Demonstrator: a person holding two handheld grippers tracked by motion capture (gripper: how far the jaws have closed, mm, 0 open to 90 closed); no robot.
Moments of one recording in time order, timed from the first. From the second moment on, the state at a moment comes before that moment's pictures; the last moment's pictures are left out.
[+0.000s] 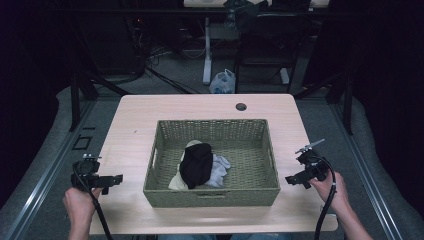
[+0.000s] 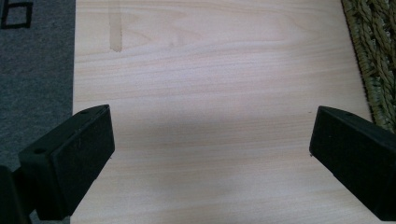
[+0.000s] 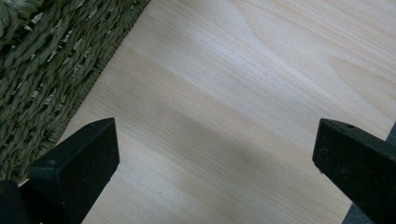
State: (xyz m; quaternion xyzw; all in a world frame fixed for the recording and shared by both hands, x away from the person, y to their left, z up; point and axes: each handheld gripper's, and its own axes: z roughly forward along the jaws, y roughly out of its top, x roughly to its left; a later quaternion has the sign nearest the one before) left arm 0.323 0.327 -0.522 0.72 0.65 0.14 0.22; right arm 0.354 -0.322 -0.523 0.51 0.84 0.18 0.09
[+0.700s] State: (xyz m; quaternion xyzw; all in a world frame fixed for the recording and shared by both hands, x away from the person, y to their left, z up) left arm 0.325 0.324 -0.514 0.72 0.64 0.14 0.23; right arm 0.355 -0.321 -0.524 0.50 0.84 0.17 0.08
